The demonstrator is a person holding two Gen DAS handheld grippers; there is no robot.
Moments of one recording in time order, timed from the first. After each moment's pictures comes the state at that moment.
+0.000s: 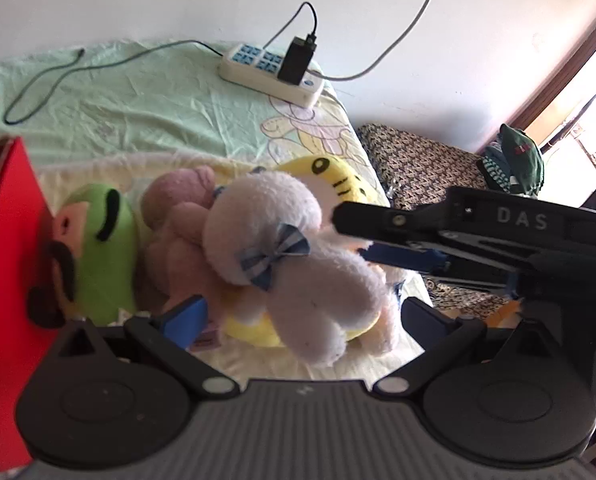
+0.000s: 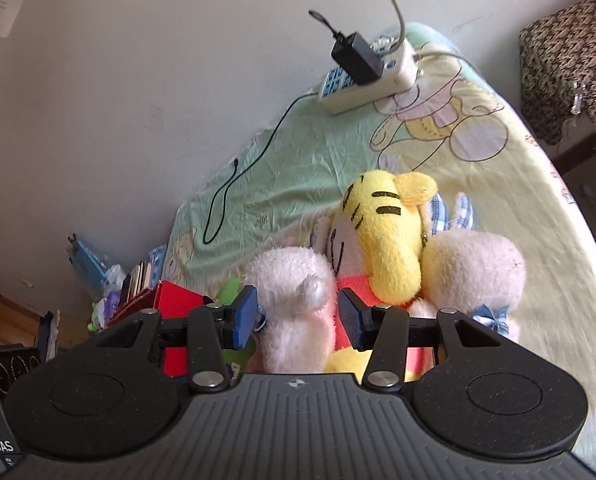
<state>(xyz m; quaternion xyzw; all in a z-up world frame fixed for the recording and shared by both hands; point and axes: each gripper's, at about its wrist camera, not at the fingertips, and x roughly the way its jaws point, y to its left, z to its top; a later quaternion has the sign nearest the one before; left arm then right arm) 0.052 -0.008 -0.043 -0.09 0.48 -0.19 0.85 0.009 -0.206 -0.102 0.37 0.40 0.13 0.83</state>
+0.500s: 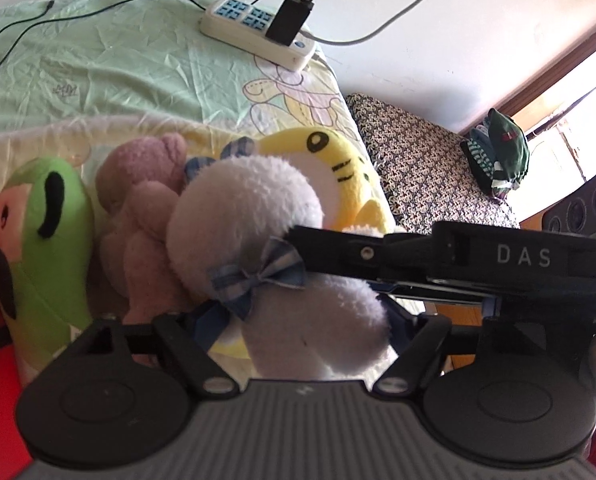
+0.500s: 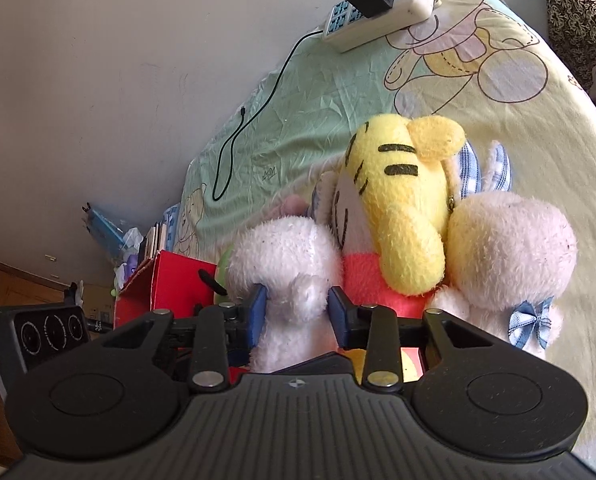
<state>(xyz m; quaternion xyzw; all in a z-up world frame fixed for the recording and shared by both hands) 0.085 -0.010 -0.071 -0.12 0.53 -0.22 0.81 0.025 -0.205 -0.123 0.40 0.45 0.18 0.78</state>
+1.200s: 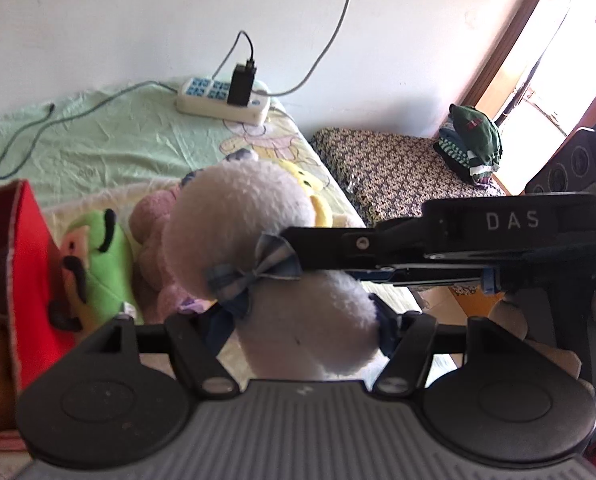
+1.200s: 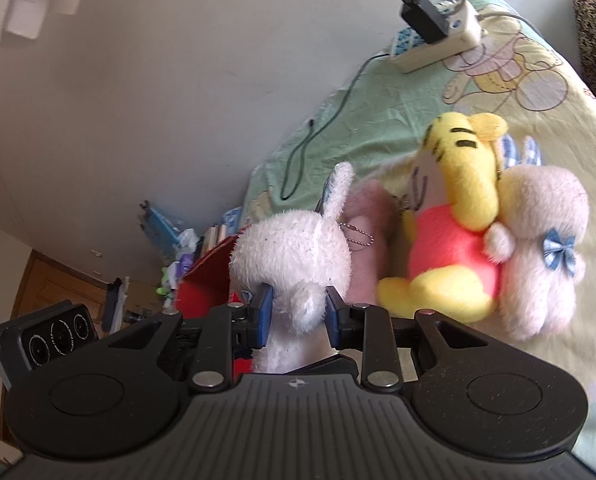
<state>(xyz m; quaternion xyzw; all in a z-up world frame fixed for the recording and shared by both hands) -0.010 -0.002 -0.004 -0.02 0.43 -0.24 0.87 -0.032 -0.188 -0.079 0.40 0.37 0.24 0.80</state>
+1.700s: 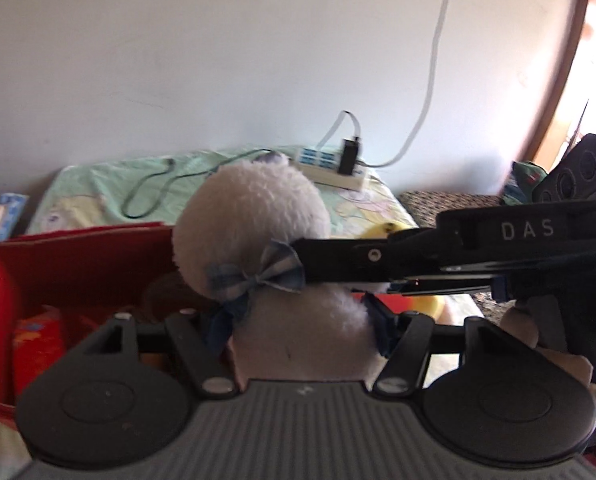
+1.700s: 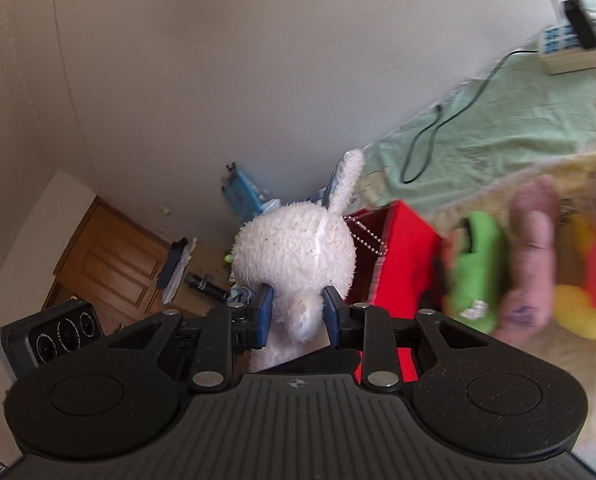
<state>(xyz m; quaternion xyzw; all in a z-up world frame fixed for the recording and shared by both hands) -0.051 0.127 0.045 -0.01 0.35 -0.13 0.93 0.009 -0.068 -0.045 0.36 0.33 0.37 0.79</state>
